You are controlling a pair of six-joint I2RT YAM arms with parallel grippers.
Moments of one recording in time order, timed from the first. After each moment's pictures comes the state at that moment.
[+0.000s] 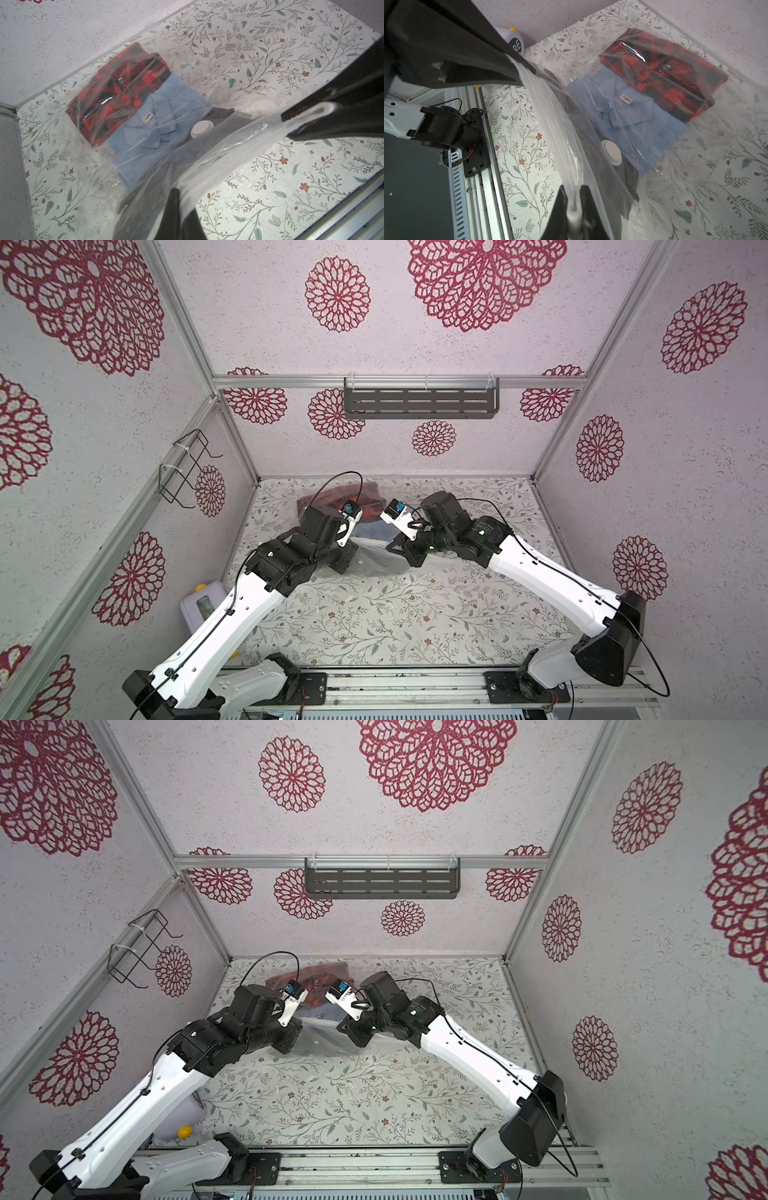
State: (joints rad) left arm -0.58 1.13 1.29 -0.94 -0.14 0.02; right arm 0.82 1.48 1.47 -0.71 -0.30 -0.09
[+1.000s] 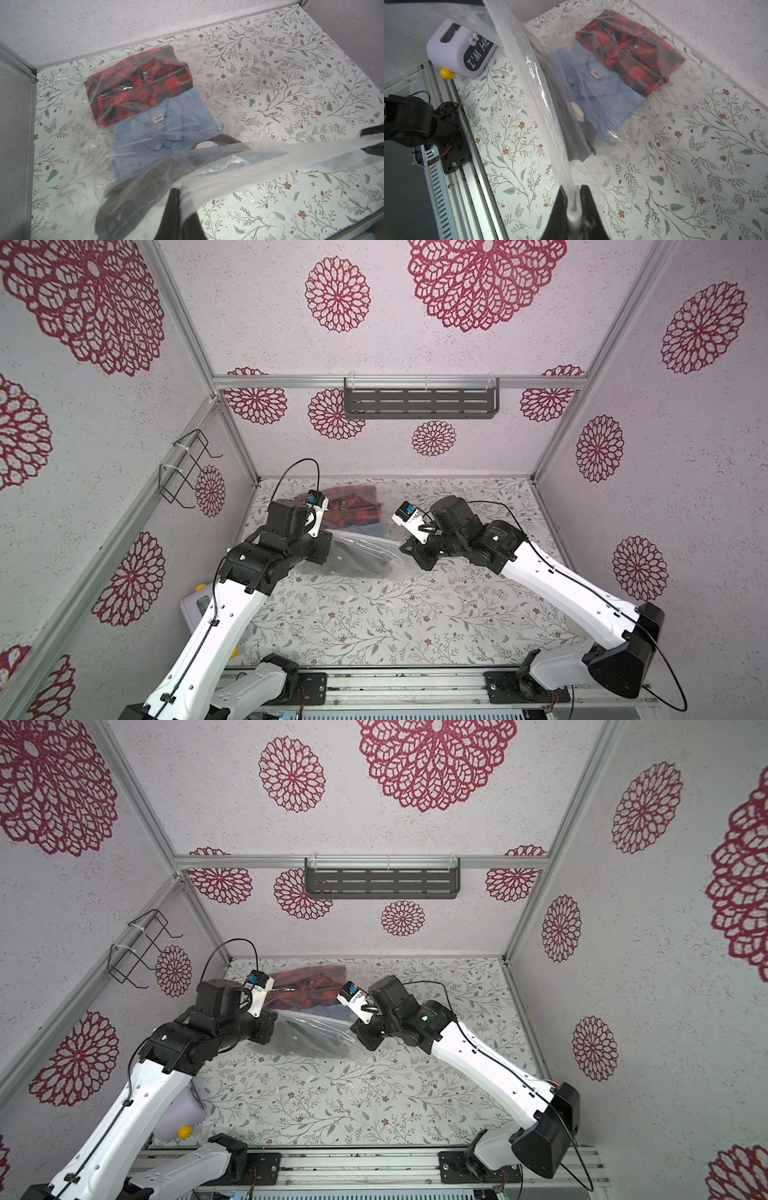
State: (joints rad) left arm -0.34 1.06 1.28 -0.95 -0.03 -0.03; right arm 0.82 1.40 1.42 -0.79 -0.17 -0.07
